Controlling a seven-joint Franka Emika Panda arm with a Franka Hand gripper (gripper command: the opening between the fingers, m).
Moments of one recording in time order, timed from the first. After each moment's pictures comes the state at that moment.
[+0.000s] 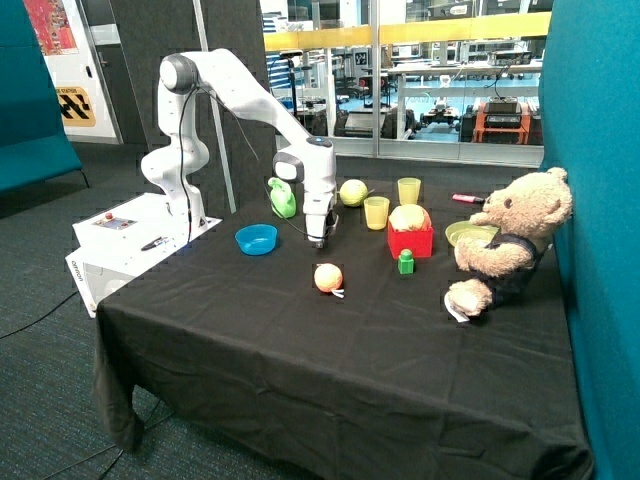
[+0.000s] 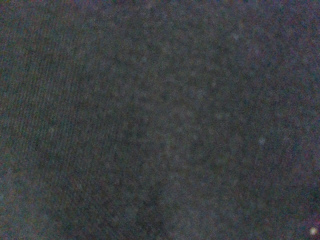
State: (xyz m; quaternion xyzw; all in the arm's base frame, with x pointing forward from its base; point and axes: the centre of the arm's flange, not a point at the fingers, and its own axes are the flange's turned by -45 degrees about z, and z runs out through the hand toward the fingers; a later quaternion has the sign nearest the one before) arm 0.570 -0.047 0.271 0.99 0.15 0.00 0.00
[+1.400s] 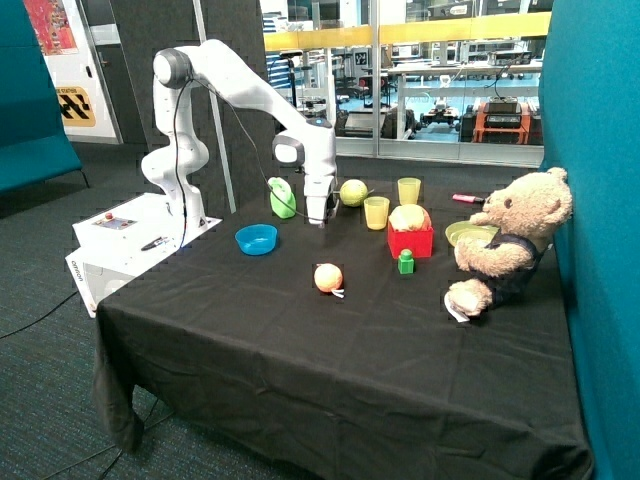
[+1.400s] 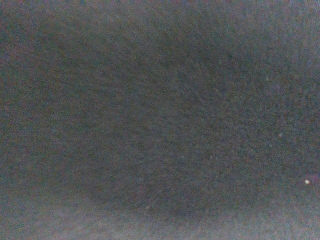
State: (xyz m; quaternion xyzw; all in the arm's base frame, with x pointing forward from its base) arm 0.564 -0.027 0.322 0.99 0.15 0.00 0.00
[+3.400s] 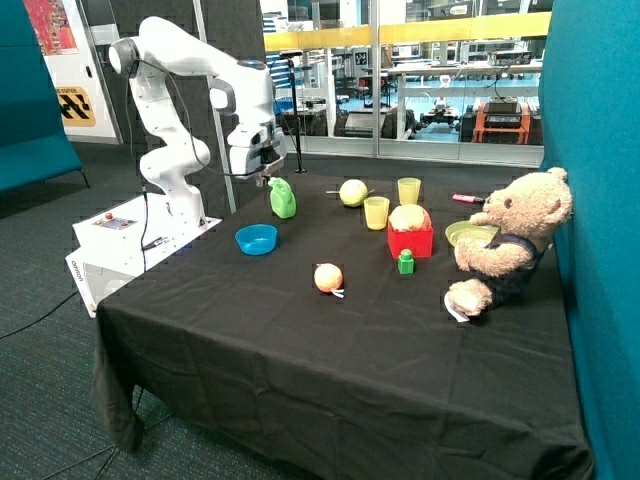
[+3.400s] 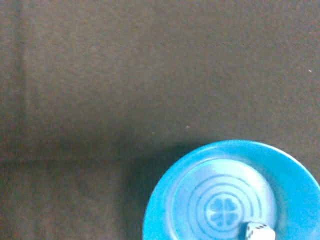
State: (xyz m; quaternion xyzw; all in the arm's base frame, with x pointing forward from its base) arm 0.446 -0.136 0.459 1.00 0.00 0.00 0.00
